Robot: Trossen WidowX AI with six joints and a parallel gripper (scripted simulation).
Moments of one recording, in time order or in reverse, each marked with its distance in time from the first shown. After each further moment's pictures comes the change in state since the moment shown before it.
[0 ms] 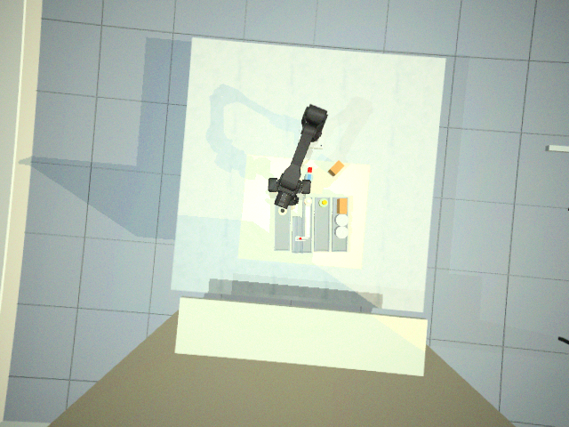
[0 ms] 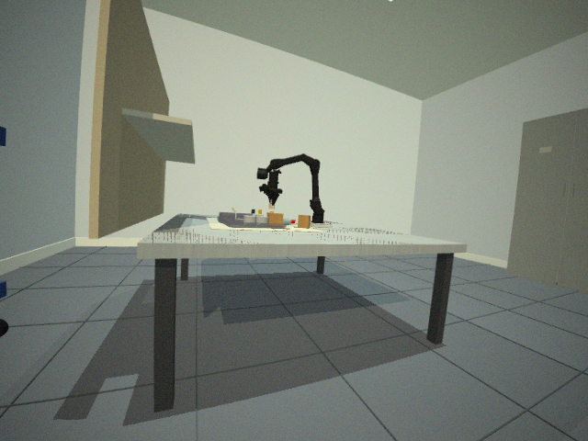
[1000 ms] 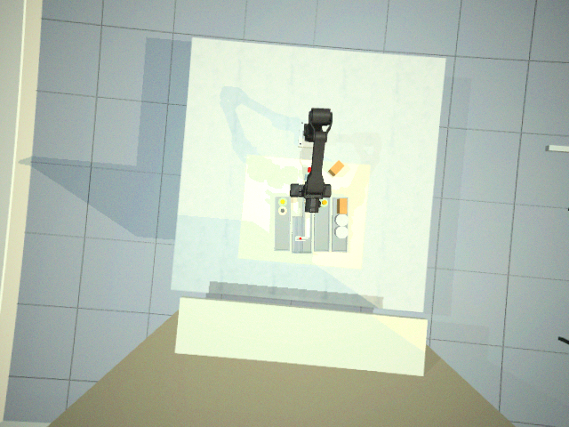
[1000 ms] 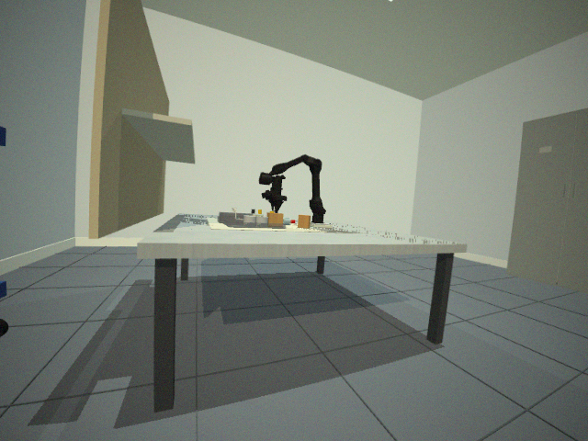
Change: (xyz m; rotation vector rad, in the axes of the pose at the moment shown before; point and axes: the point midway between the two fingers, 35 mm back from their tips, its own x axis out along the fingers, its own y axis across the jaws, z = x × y) arm 0.042 0.098 0.012 -0.042 -0.011 0.007
